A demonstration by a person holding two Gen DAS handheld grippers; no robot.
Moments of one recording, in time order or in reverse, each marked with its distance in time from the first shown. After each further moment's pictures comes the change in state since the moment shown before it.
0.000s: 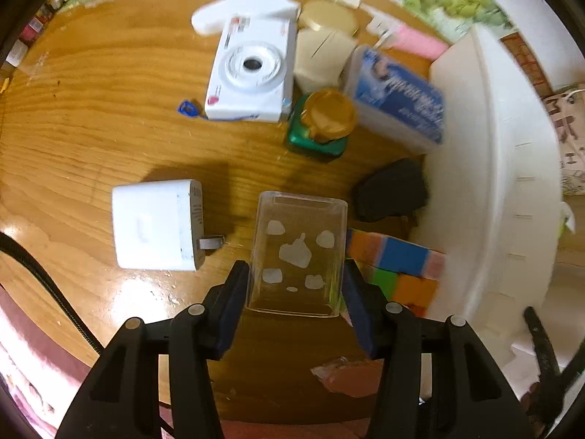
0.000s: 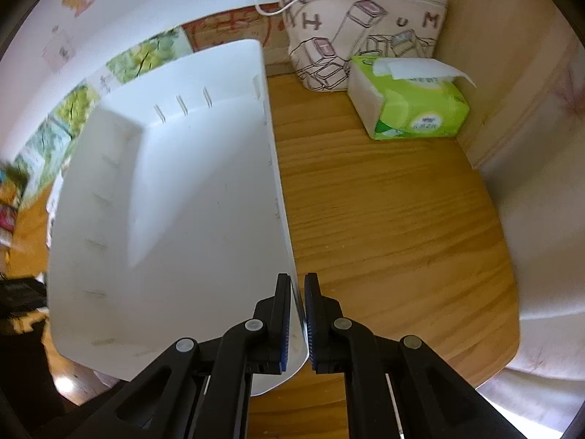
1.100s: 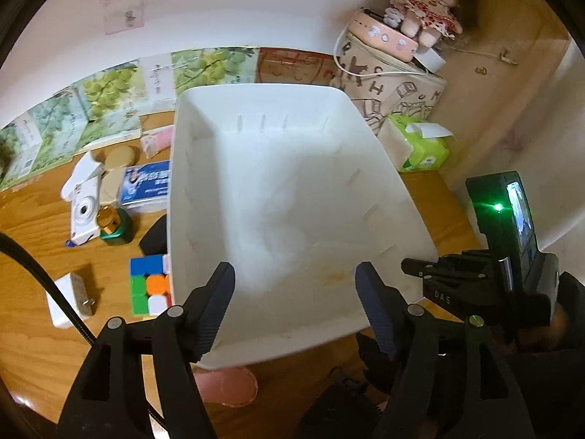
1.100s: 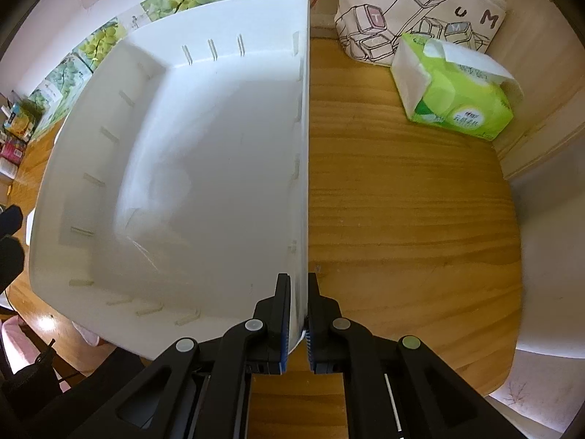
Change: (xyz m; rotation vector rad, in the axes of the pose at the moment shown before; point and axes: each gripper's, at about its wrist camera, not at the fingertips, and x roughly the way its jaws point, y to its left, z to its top) left arm -0.066 -0.140 -0.118 0.520 -0.408 -0.154; right arm 0.023 0.003 -0.012 -0.181 0.106 0.045
